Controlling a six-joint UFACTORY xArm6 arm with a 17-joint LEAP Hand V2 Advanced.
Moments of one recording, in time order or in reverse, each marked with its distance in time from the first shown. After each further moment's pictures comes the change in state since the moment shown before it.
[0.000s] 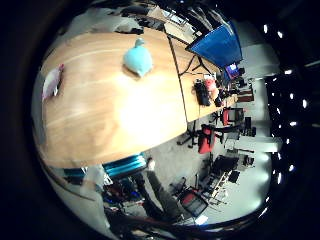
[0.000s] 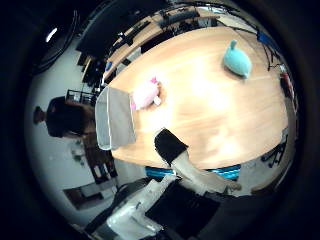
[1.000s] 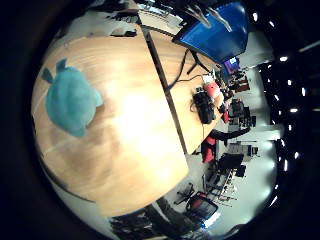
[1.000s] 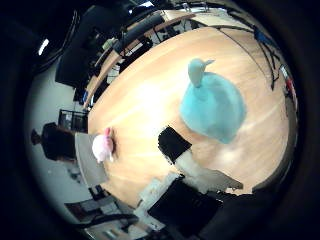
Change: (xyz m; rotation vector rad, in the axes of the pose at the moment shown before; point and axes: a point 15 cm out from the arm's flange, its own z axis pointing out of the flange) arm 0.123 -0.157 0.186 0.007 0.022 0.100
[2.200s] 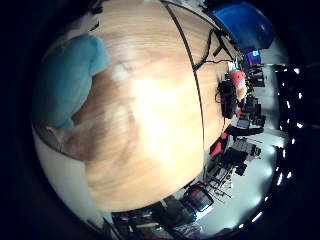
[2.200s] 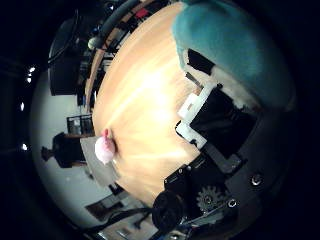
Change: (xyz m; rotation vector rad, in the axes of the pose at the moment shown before) arm 0.001 0.004 0.008 -0.193 -0.111 0.036
